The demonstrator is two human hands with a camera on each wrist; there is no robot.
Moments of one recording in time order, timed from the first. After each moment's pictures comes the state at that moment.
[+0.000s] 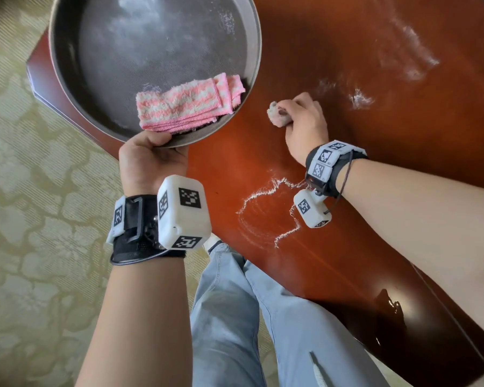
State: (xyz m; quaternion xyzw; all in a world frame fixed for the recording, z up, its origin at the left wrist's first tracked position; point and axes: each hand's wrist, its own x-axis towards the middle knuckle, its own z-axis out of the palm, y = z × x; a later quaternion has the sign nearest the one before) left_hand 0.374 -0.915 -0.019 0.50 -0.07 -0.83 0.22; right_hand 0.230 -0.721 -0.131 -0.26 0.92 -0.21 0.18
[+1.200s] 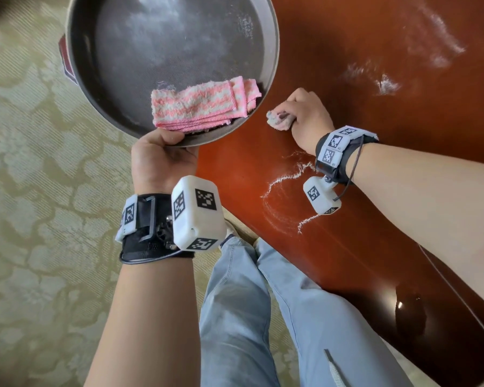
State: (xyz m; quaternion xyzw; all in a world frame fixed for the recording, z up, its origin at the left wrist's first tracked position) left_hand 0.432 -0.932 -0.008 0.49 -0.08 -0.84 0.20; right_hand 0.260 -0.751 -0.117 -0.33 0.88 -0.18 0.29
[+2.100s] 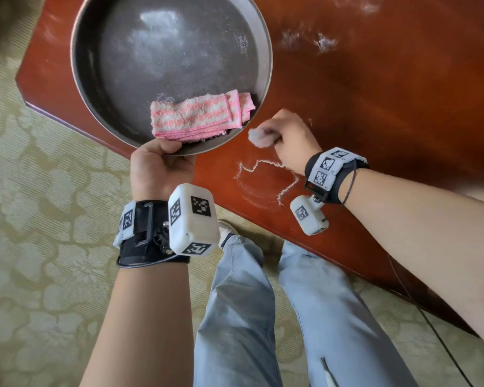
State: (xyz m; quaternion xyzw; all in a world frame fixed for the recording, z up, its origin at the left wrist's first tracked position) left_hand 0.441 -0.867 0.000 0.49 -0.13 -0.86 0.11; right_hand 0.334 -0.661 -0.103 -0.22 0.86 -0.37 0.28
